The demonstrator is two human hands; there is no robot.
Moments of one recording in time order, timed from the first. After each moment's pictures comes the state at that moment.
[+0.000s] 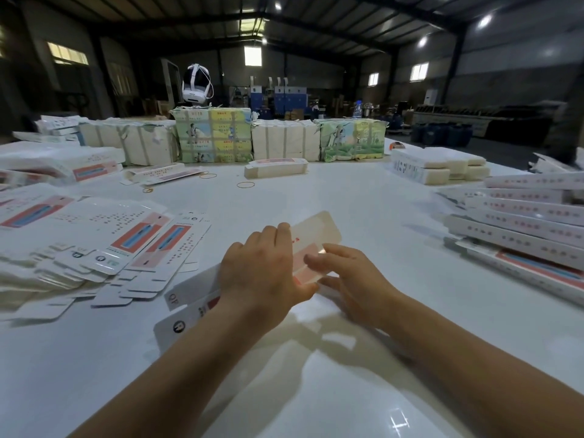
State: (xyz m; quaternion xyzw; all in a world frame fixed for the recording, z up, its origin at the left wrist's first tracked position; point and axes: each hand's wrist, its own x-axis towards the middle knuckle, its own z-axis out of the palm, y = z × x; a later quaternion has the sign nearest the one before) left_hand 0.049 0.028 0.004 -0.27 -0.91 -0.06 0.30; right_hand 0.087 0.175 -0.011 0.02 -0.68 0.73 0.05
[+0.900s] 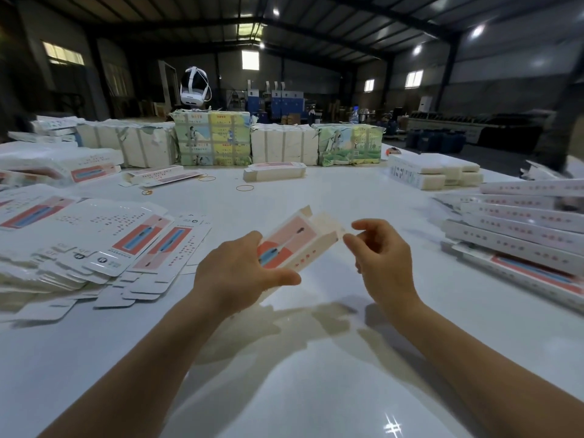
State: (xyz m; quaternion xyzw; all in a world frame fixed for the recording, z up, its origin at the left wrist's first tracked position) left_hand 0.017 -0.008 0.008 -0.27 -0.92 -0.28 0.09; right_hand 0.088 0.192 -0.009 -0.06 -0.73 0.54 0.40
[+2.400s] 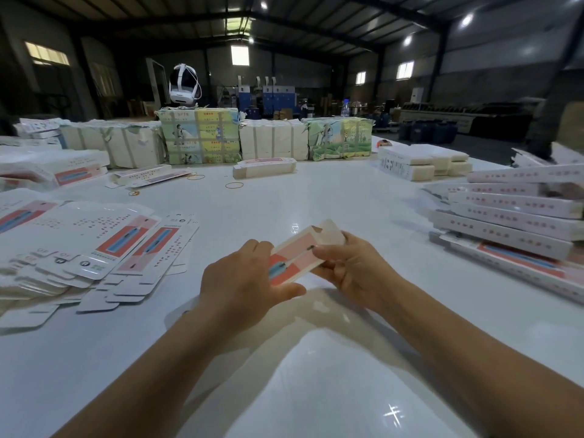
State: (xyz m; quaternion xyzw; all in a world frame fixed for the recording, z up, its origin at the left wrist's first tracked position) left_hand 0.041 0.013 -0.003 -0.30 -0.93 -0.16 0.14; right_hand 0.085 0.190 -0.001 -0.05 -0.54 0.84 0.07
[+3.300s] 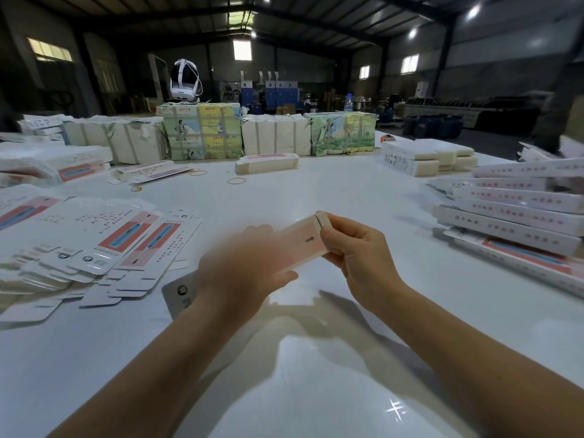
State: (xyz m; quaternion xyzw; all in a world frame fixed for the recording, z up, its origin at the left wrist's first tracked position) left_hand 0.045 0.012 -0.001 -0.31 -0.89 -0.14 0.30; right_hand 0.095 0.175 0.003 -0.03 -0.62 0.75 0.23
